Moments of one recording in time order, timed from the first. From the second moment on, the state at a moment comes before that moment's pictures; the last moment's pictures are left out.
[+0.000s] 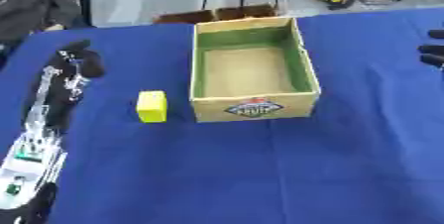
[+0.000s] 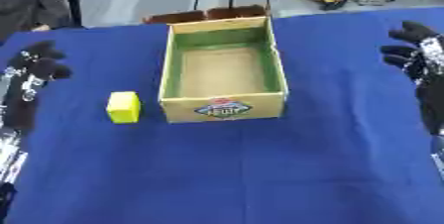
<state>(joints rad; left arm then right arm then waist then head) -0.36 0.37 0.05 -1.59 0.09 -0.07 0.04 -0.39 -0.48 0.01 -1.66 -0.26 -0.06 -0.10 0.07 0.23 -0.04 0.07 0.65</state>
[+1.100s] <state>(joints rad) -0.76 0.71 -0.24 -1.29 -0.43 -0.13 -0.69 -0.38 -0.48 0.02 -1.66 -0.26 -0.06 -0.09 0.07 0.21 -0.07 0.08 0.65</state>
